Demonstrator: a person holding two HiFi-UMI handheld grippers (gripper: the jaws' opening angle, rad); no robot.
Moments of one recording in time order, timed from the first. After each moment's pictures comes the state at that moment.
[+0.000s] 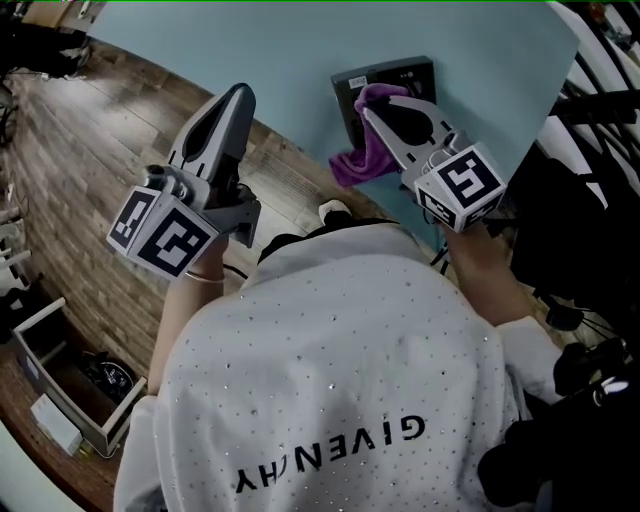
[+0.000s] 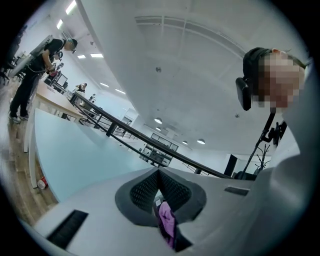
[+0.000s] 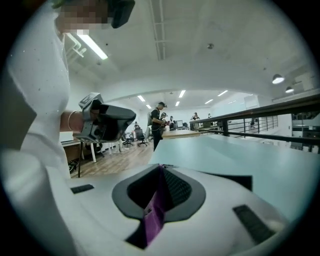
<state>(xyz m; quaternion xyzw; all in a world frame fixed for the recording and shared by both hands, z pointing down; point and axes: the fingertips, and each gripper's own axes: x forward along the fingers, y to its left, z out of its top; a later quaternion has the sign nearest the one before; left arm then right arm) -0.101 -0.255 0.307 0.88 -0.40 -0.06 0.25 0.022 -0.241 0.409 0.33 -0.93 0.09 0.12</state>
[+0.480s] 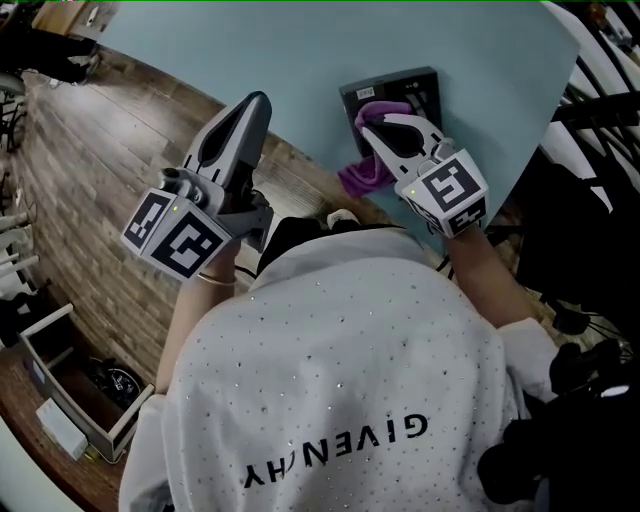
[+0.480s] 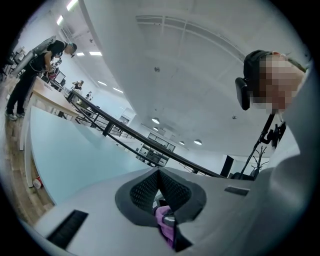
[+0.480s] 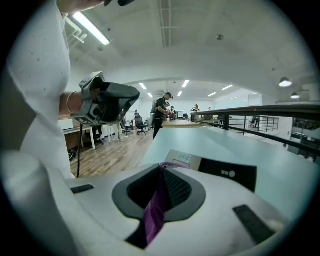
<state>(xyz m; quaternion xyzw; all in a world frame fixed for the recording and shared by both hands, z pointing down) -0.093 -0.254 0.302 0.89 -0.38 -0.07 0.26 0.015 -0.233 0.441 0.32 -0.92 0.08 0.19</state>
